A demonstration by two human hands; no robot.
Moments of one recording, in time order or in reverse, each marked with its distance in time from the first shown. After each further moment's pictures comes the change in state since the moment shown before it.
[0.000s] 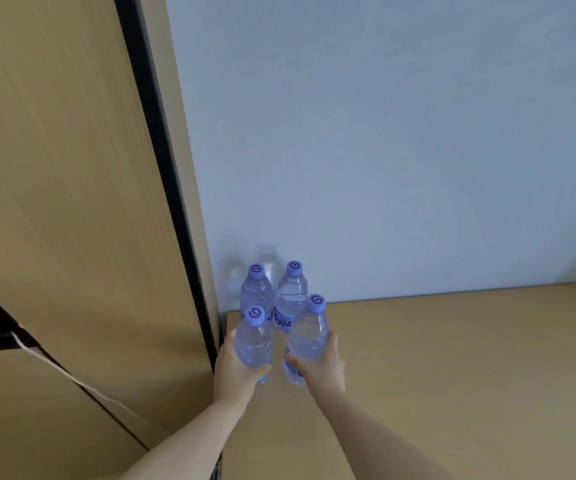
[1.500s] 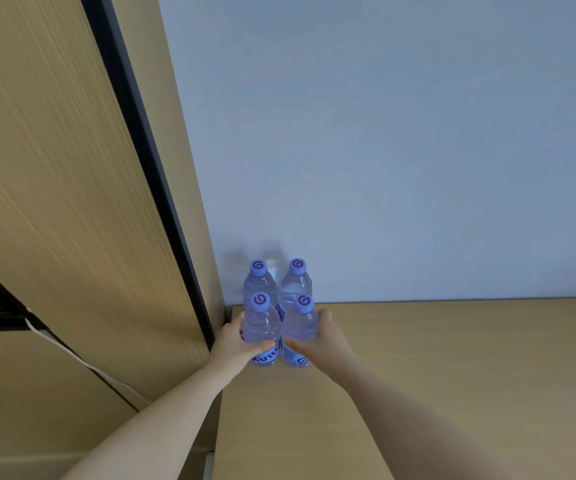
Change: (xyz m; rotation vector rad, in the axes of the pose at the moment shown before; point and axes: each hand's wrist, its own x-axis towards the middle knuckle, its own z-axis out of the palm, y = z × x) left_hand 0.030 0.015 -0.008 0.032 -0.166 -0.035; right_hand 0.048 -0.019 -0.025 -0.261 -0.274 -0.269
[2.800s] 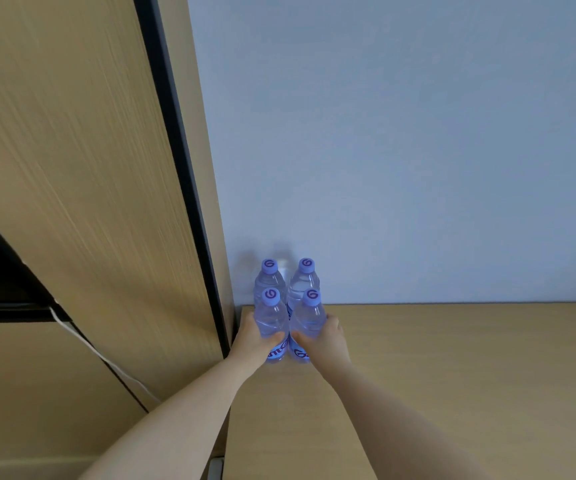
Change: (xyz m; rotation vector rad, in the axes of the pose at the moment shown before) left_hand -0.006 0.015 0.013 0.057 0.027 0.086; right_hand -0.013 -0.009 0.022 0.051 0.128 0.099
